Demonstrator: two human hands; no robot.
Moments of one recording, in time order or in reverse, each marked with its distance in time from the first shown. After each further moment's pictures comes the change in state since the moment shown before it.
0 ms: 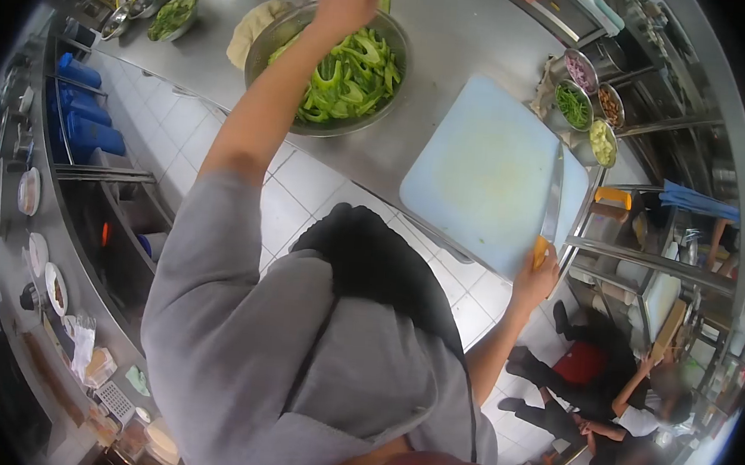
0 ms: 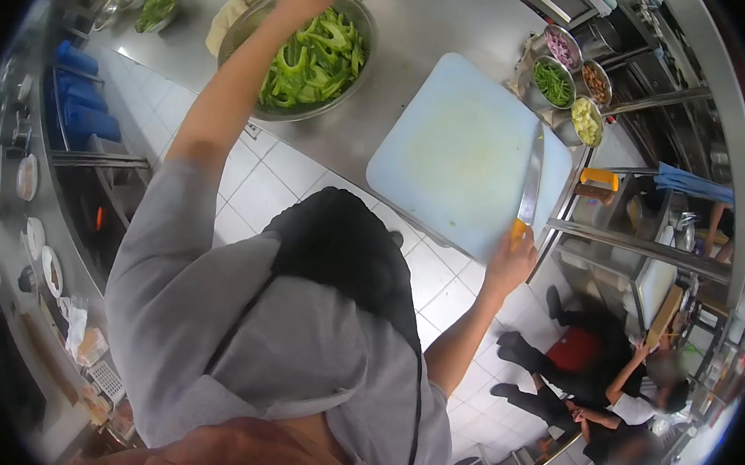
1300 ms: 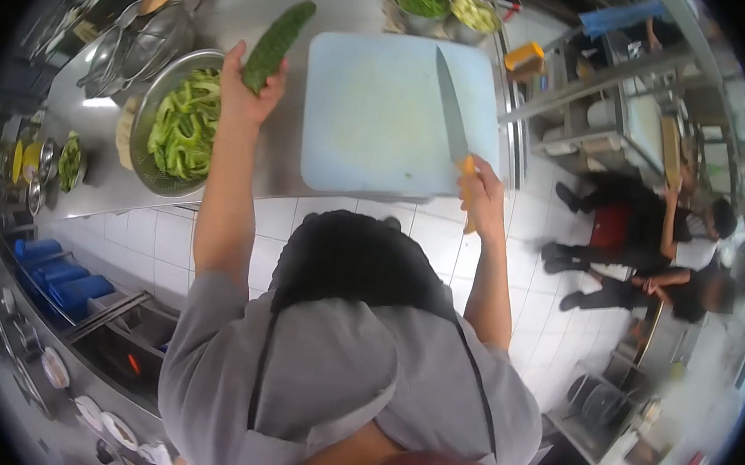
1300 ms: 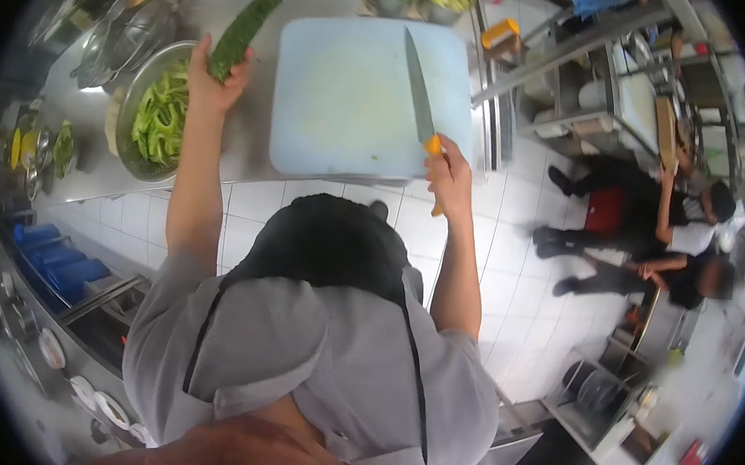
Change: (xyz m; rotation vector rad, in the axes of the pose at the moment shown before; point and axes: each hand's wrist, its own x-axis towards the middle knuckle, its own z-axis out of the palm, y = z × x) left_hand -0.089 0.135 0.001 -2.274 -0.750 -0.684; right_hand -0.024 -0.007 -0.034 0.932 -0.353 0.482
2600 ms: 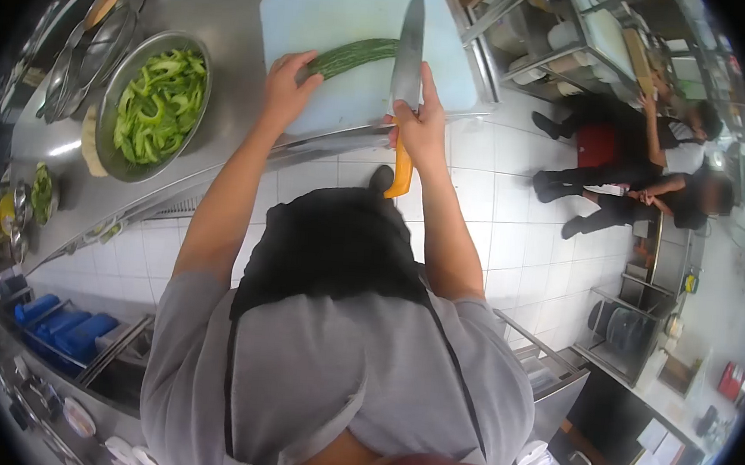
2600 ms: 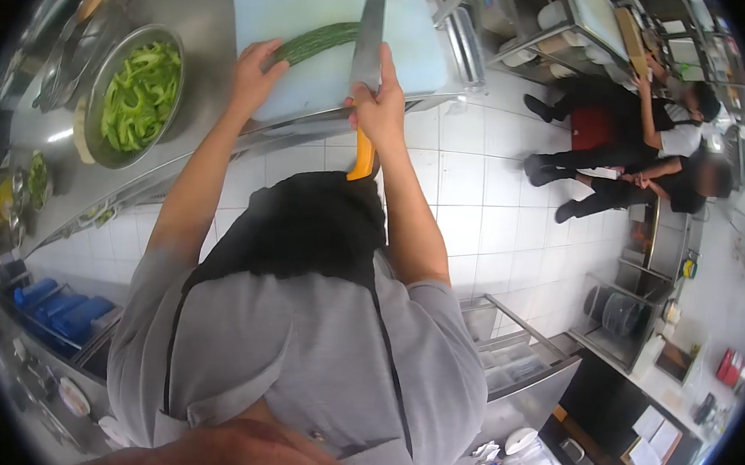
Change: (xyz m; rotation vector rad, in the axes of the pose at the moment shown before) left_hand -0.028 -0.148 -0.035 1.565 -0.158 0.687; right_hand -0.056 -0.024 0.093 0.247 0.120 -0.081
